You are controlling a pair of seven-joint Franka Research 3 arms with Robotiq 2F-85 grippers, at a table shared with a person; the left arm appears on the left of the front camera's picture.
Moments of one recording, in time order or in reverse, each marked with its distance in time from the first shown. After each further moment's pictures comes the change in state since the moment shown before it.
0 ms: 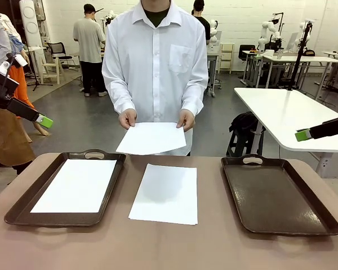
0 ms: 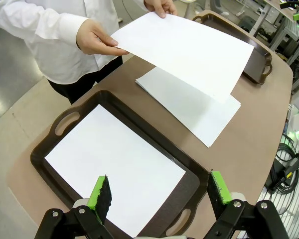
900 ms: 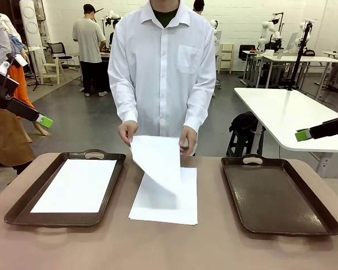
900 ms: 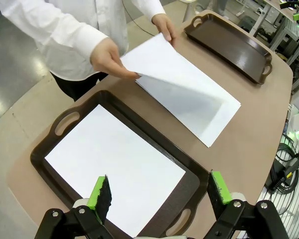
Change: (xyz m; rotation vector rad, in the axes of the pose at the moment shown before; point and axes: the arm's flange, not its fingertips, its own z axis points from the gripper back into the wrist) left arm 0.000 0.000 0.000 0.000 0.000 0.000; right arm 0.000 0.000 0.000 0.000 0.000 0.000
